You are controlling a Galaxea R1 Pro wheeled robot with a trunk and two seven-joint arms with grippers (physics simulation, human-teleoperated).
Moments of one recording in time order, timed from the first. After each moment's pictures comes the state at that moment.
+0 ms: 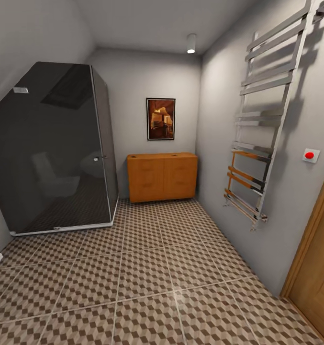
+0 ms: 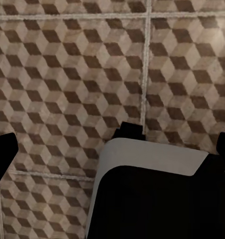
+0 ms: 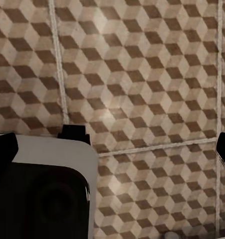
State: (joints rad) left arm -0.20 -0.02 -0.07 -0.02 0.22 -0.02 0.21; right arm -0.19 -0.04 0.09 0.03 0.03 -0.10 -0.10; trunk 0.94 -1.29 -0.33
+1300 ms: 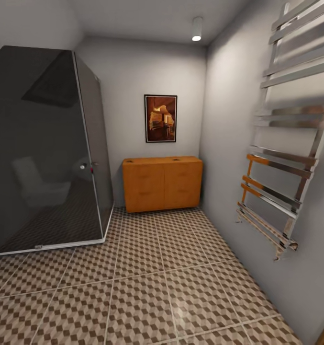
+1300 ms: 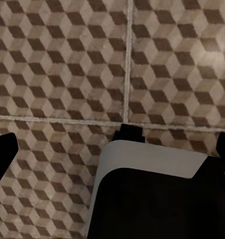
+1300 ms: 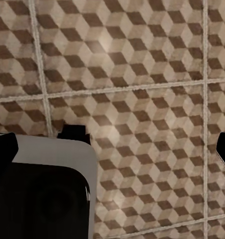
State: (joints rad) left arm -0.20 -0.02 -0.07 -0.02 0.22 -0.03 0.21; right arm -0.19 -0.04 0.09 0.03 0.03 -0.10 -0.10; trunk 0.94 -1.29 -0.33
